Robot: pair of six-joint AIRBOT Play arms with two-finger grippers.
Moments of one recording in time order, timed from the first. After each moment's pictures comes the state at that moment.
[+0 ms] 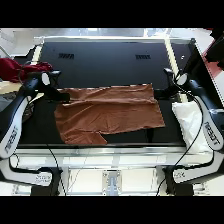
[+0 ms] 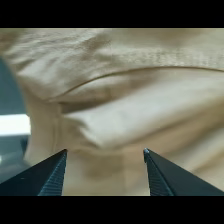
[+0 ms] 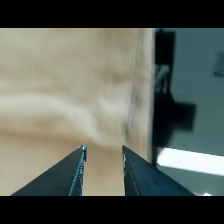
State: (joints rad) left arm -0.04 -1.51 1.31 1.54 -1.19 -1.51; right arm -0.08 -1.57 1.31 -1.33 1.07 1.36
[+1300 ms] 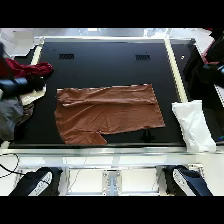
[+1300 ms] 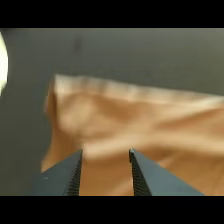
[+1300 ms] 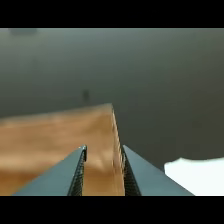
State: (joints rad) left arm 0.03 -0.88 1.04 1.46 -1.00 -1.71; right arm -0.20 -0.80 1.24 -1.31 1.07 1.43
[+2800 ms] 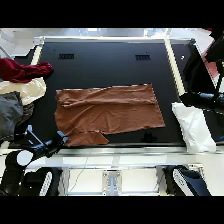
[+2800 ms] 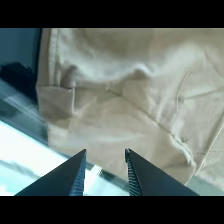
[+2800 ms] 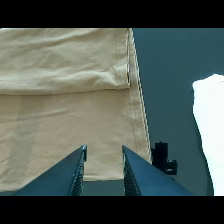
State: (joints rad) left arm 0.04 -0.25 0.18 1.18 -1.05 -2.21; right arm -0.20 -0.75 1.03 -1.26 1.19 1.43
